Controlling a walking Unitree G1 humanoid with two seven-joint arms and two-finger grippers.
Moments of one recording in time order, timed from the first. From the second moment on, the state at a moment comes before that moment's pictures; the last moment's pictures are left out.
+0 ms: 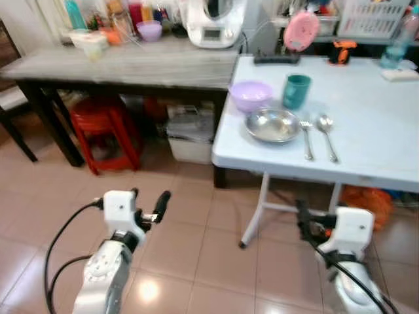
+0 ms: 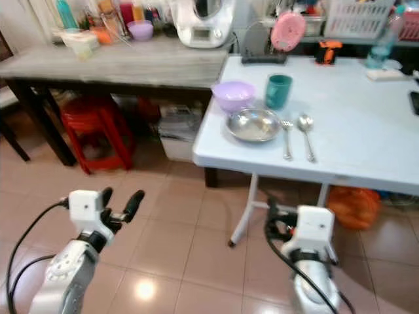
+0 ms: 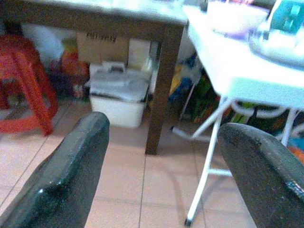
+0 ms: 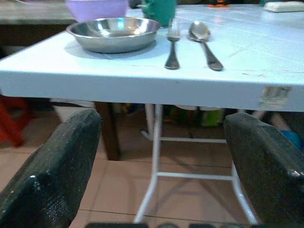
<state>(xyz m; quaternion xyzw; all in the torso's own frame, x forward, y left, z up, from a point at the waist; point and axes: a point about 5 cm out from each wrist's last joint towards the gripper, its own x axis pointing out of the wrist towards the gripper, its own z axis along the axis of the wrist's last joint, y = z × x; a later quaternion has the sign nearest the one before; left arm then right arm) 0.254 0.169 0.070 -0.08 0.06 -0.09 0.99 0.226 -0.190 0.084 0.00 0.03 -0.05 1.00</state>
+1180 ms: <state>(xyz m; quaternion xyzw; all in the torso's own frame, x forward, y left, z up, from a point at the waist) 0.257 0.153 0.100 -0.13 -0.02 -0.16 0.98 0.232 -0.194 0.130 -0.05 -0.07 -0.07 0.99</state>
